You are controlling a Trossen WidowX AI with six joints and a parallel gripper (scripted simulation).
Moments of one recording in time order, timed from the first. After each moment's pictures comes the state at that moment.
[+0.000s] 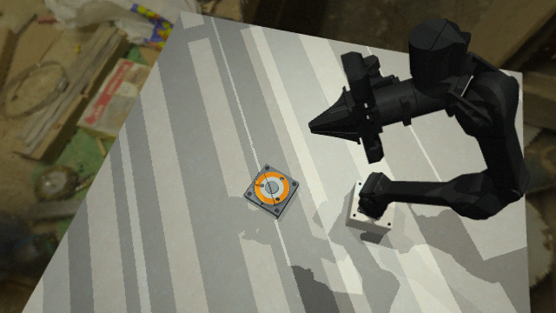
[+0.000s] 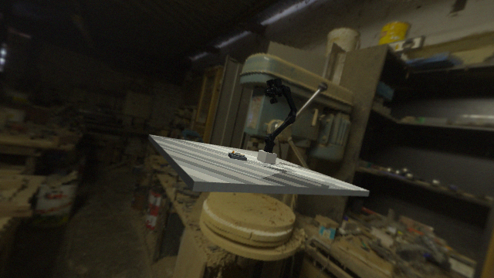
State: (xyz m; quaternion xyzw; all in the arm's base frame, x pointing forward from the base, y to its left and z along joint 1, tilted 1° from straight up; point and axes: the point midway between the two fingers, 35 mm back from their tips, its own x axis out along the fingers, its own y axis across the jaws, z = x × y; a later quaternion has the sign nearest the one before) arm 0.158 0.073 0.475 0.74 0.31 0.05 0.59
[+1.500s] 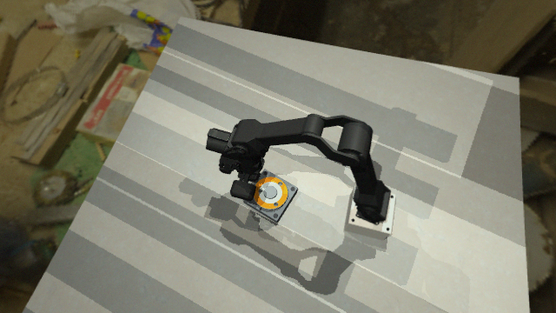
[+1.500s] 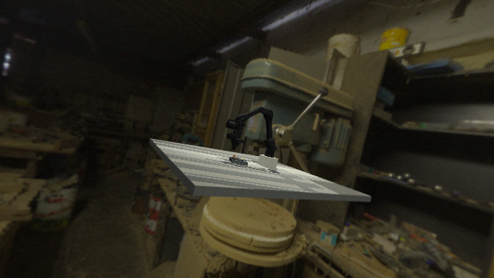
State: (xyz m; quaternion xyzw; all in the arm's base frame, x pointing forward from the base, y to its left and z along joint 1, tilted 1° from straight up) arm 0.348 0.044 0.038 -0.05 0.69 0.06 0.72
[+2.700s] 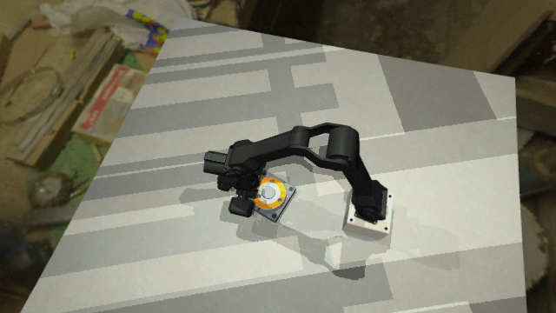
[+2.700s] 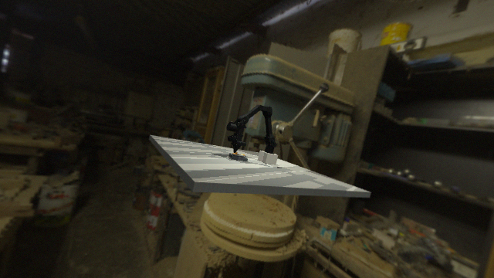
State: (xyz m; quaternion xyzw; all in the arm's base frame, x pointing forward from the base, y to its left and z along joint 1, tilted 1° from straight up) arm 0.339 0.075 -0.003 -0.06 0.70 0.06 0.71
